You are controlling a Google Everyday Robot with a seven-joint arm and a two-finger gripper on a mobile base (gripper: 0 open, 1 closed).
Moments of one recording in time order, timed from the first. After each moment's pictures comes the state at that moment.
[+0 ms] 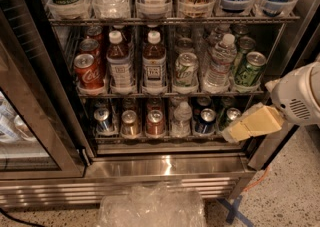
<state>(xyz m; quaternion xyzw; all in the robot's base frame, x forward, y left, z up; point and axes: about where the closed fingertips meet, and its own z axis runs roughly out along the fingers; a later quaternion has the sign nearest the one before) 0.437 -0.193 0.892 -0.37 0.88 0.07 0.30</state>
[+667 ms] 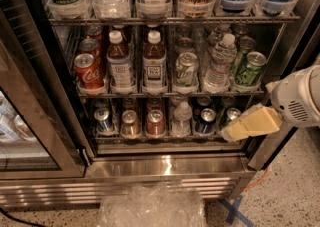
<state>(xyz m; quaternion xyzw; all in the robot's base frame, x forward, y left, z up) 0.440 -0.190 0.886 -0.36 0.88 0.08 0.31</state>
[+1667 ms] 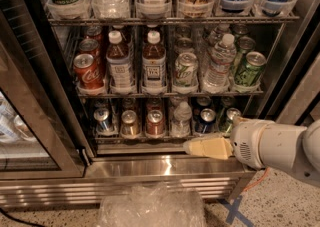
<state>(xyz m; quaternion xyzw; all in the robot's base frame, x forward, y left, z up) 0.450 -0.134 0.794 -0.24 0.86 0.18 0.41</state>
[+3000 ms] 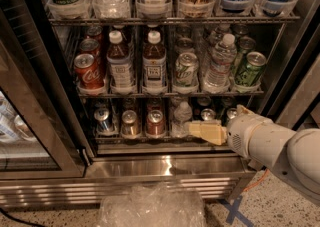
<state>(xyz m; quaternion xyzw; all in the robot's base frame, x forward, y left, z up) 0.497 -0.147 0.797 -0.17 0.84 0.14 0.50</state>
